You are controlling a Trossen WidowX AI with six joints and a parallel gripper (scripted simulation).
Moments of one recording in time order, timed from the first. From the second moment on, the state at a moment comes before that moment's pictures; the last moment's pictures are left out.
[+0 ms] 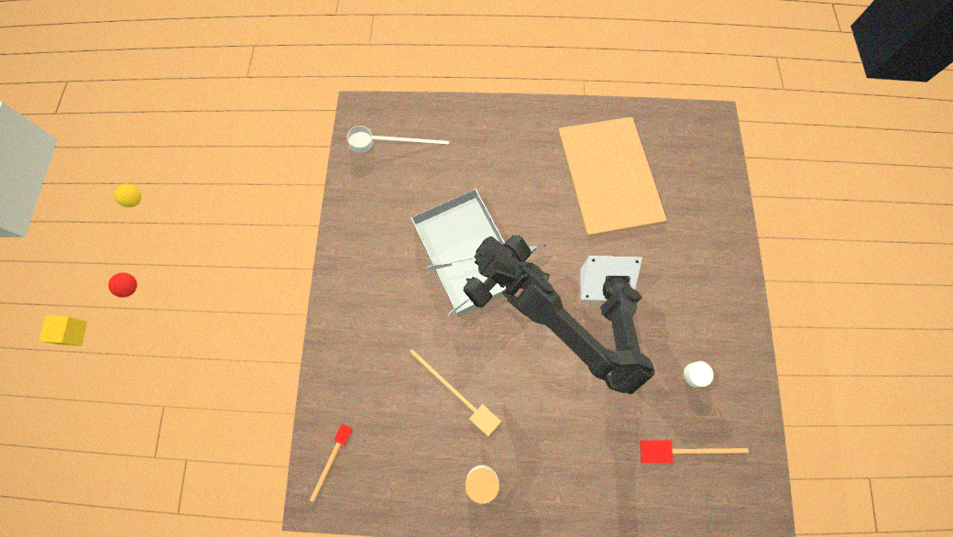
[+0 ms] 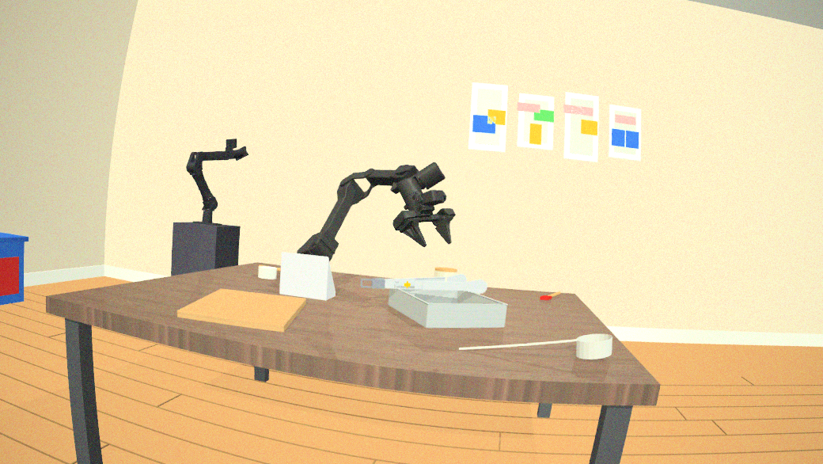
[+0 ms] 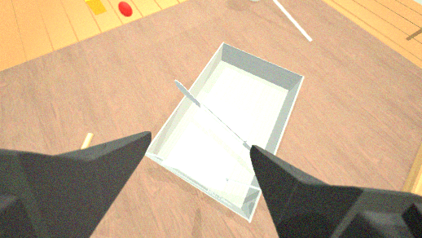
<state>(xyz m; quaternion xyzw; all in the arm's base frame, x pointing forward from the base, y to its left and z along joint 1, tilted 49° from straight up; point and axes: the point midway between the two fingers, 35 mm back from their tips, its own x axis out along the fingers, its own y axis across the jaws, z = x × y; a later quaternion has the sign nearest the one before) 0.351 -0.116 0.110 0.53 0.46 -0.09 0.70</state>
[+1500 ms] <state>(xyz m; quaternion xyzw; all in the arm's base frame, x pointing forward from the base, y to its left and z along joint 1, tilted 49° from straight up) 0.318 -0.120 0.040 0.70 0.43 -0.55 -0.13</state>
